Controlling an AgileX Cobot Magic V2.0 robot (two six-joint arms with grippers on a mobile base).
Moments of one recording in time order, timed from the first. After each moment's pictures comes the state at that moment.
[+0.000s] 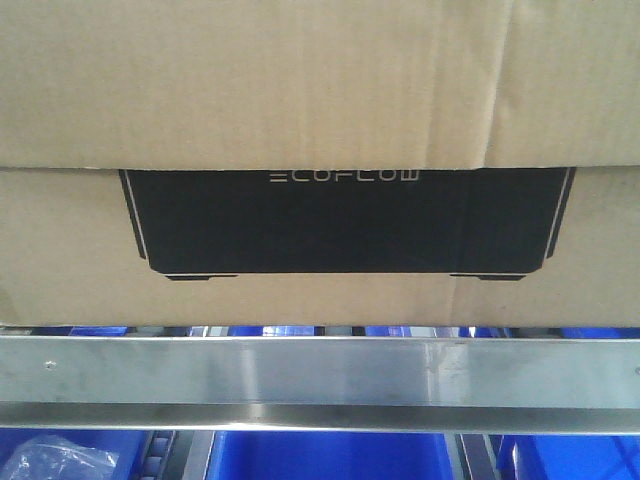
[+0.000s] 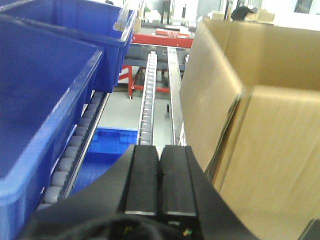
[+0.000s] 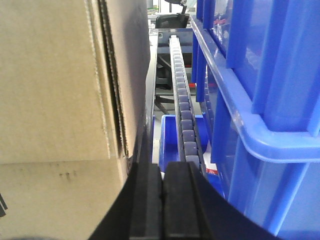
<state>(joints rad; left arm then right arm) -0.09 0.10 -0.38 -0.11 0.34 0.01 -0.03 -0.01 0.03 0.03 0.02 0.05</state>
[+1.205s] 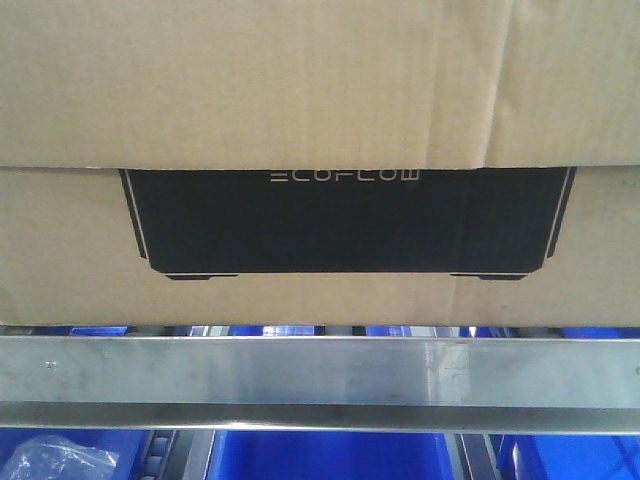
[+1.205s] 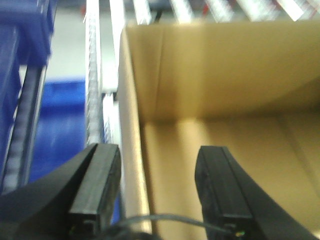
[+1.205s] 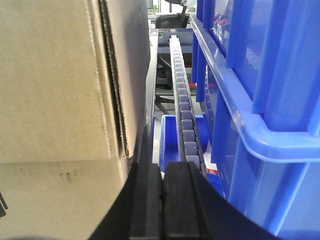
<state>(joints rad) -0.51 0.91 -1.16 0.29 0.72 -0.34 -0.03 -0.01 0.03 0.03 0.02 0.05</state>
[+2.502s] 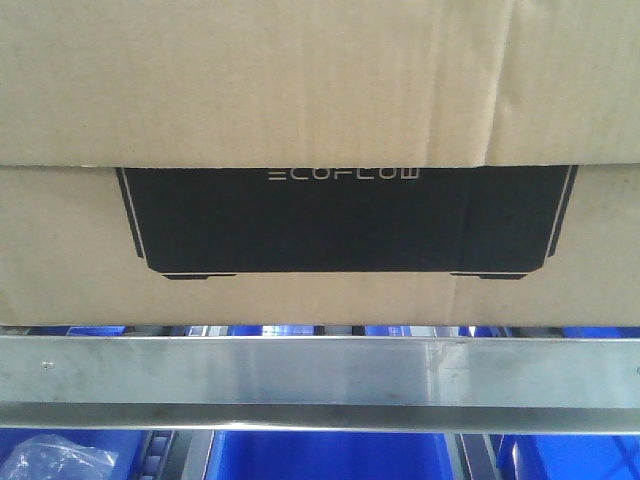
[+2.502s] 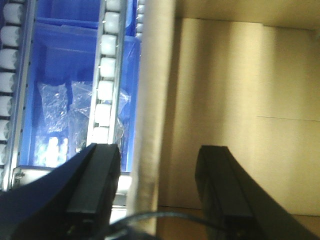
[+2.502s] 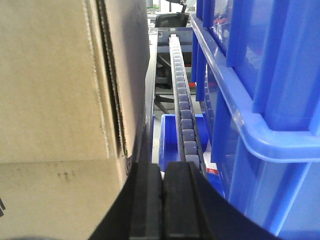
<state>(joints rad) -0.40 1.40 -1.52 0.16 1.12 -0.38 -0.03 -0.01 0.03 0.03 0.02 0.05</state>
